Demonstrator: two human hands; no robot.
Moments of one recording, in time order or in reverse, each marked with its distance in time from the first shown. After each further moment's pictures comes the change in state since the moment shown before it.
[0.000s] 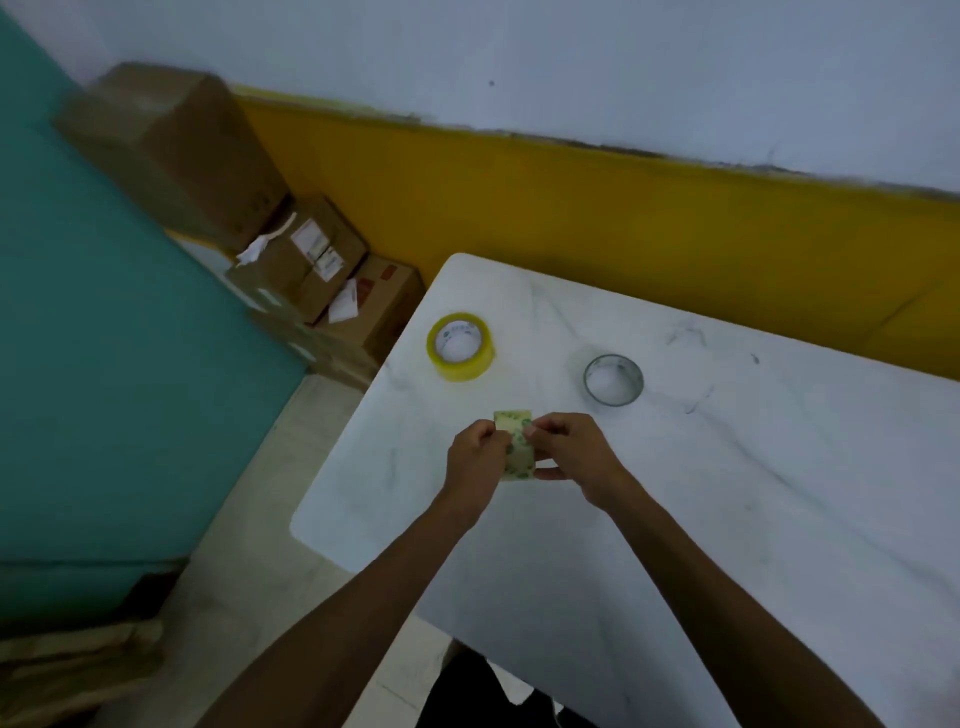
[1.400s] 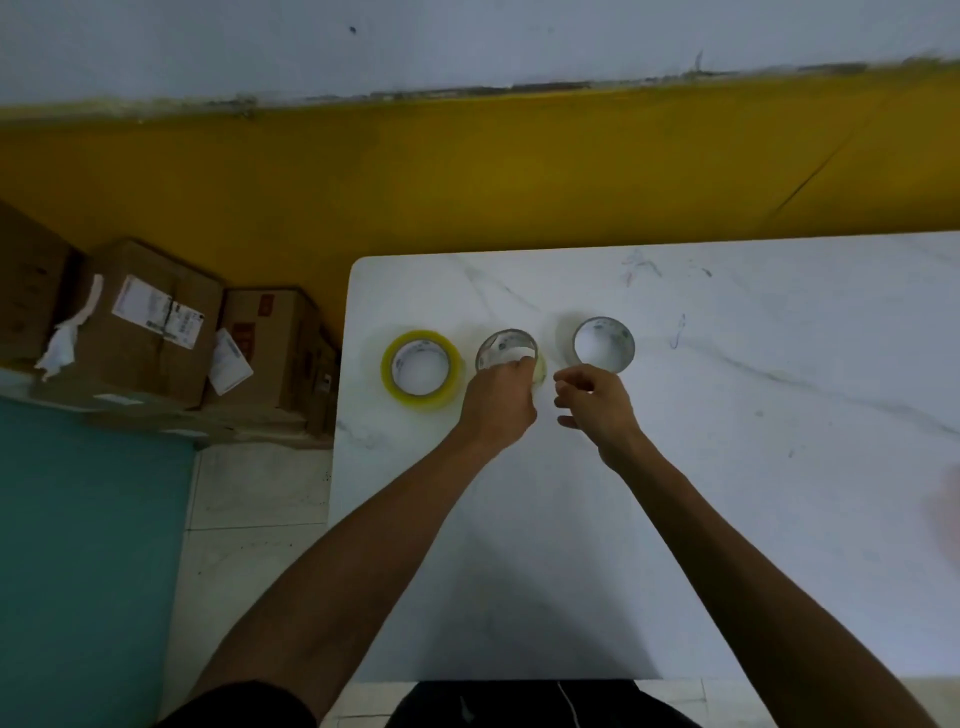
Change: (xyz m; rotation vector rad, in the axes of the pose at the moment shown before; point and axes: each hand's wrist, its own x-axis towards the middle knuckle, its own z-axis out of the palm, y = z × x) left_hand 0.158 0.025 0.008 1.033 -0.384 0.921; right_hand 0.072 -0.009 0.032 0.042 0.674 0.086
